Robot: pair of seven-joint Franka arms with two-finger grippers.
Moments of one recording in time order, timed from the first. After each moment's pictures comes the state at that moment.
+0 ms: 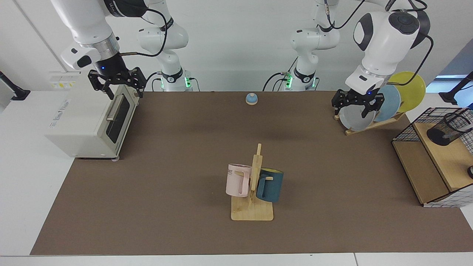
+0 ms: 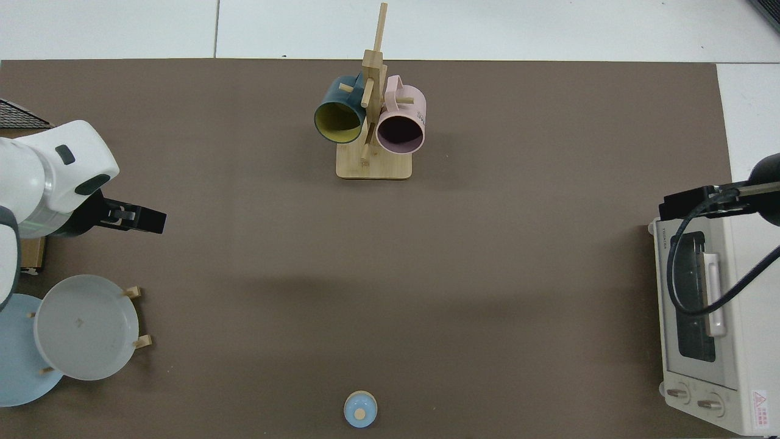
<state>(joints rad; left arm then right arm) 0.03 -0.03 -0.12 -1.78 0.02 1.76 0.12 0.06 -0.03 -0.05 -1.59 0.01 1.57 -0.04</state>
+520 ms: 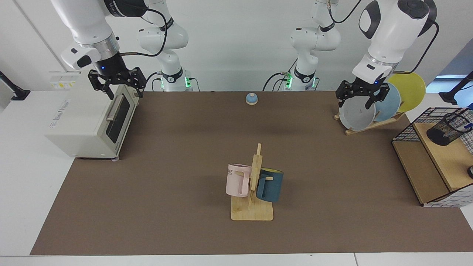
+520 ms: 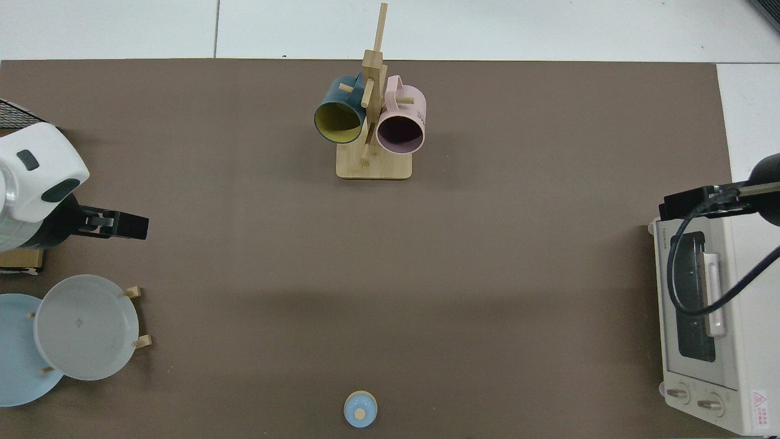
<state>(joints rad) -0.18 -0.08 0.10 -1.78 0.02 1.72 0.07 0.06 -0.03 -0.05 -1.59 0.01 1.57 -0.04</state>
